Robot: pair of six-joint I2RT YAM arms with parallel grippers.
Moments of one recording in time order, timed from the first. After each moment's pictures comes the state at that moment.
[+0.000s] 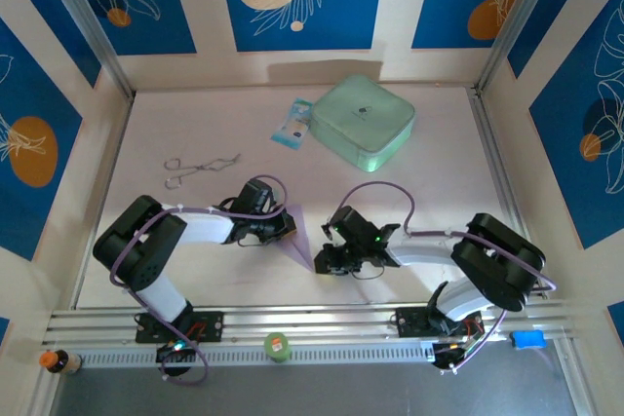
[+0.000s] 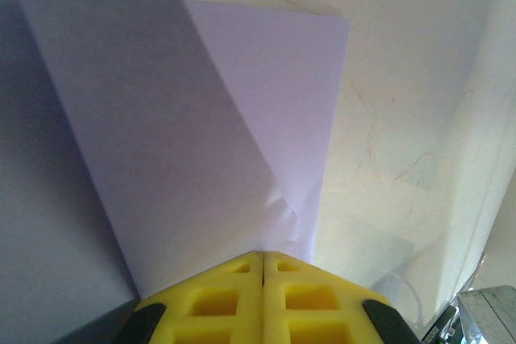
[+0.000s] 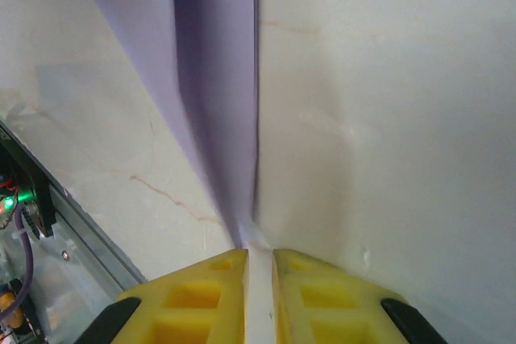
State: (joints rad) left arm -0.63 1.64 0.61 0.14 0.42 -1.05; right arm 0.90 1.44 0.51 -0.08 -0.44 0.87
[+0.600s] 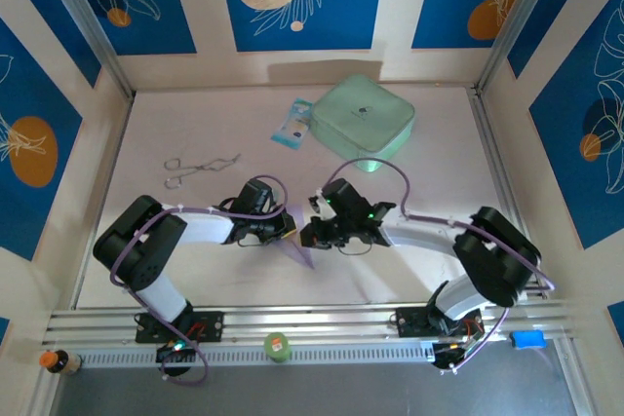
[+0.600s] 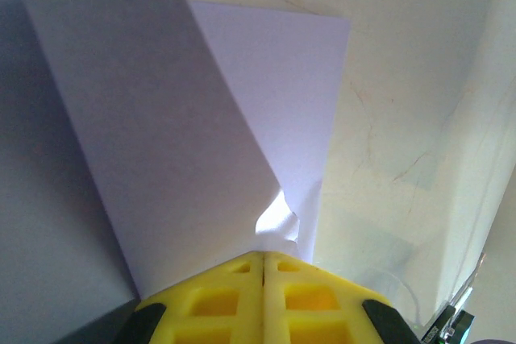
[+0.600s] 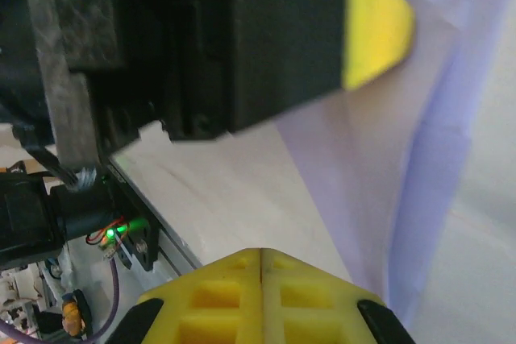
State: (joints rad) left arm -0.63 1.64 0.61 0.14 0.42 -1.05; right arm 0.85 1.52 0.75 -0.10 -0.50 0.84
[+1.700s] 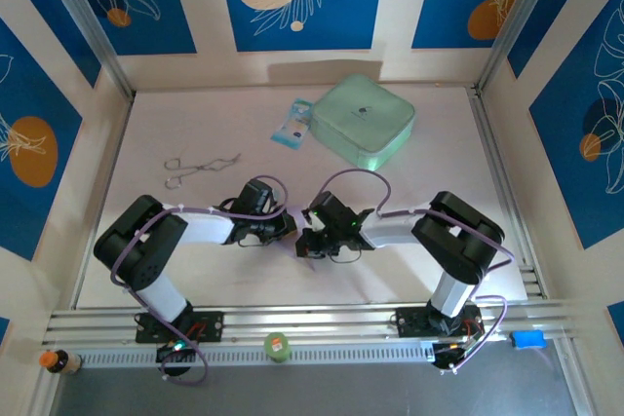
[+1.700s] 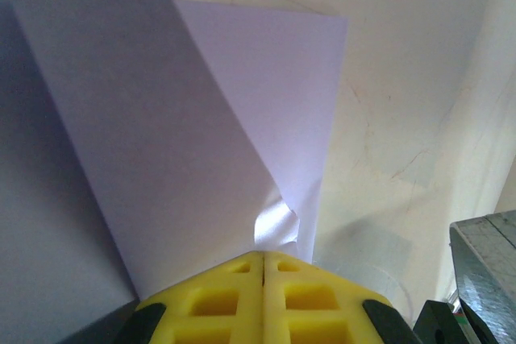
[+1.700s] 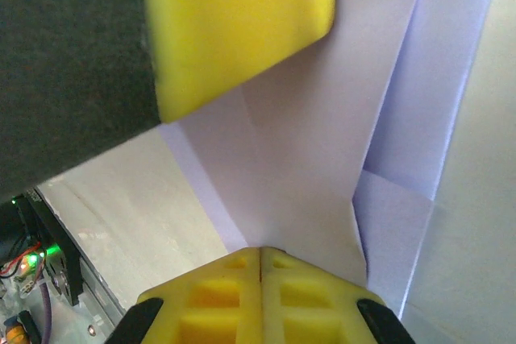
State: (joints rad) left arm -0.63 1.65 0.61 0.16 0.42 -1.05; right arm 0.89 1.70 0.71 0.03 -0.45 0.85
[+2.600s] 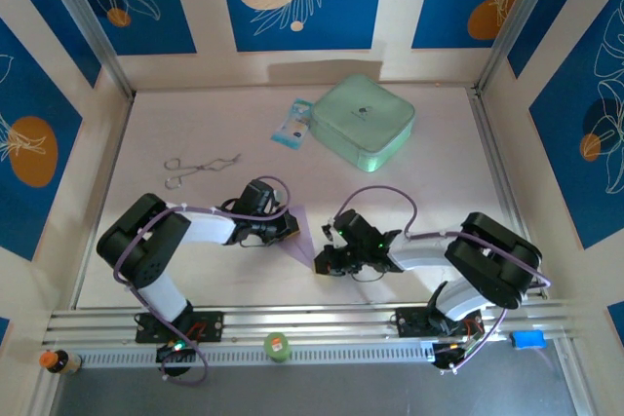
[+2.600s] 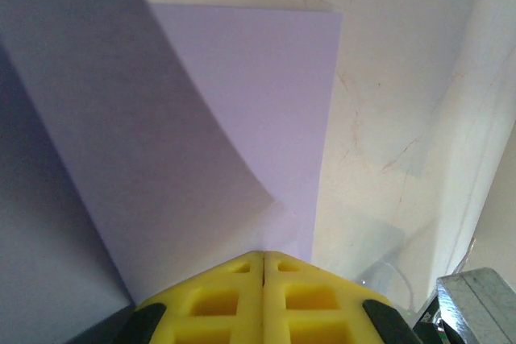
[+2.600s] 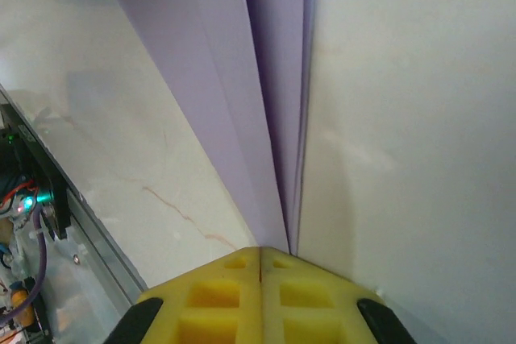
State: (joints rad) left arm -0.63 1.67 0.61 0.19 0.45 -1.05; right arm 0.90 1.47 0.42 0.14 -0.46 0.89
